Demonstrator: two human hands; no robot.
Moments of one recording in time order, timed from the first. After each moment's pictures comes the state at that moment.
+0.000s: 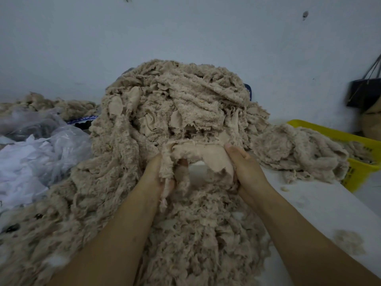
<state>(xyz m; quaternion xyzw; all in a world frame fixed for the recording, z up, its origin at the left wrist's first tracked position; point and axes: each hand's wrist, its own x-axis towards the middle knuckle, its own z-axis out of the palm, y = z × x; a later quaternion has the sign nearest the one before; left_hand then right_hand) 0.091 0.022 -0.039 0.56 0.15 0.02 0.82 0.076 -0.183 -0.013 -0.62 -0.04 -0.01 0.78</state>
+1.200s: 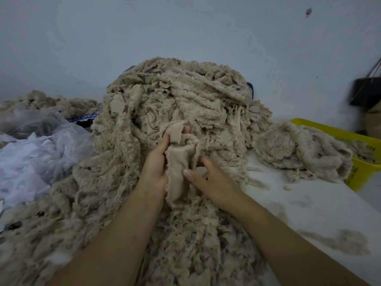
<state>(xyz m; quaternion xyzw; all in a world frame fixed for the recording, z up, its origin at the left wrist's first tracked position) 0.062 0.000 0.005 0.34 0.01 -0.08 0.94 0.068 -0.149 -0.041 -0.83 -0.24 0.02 0.50</state>
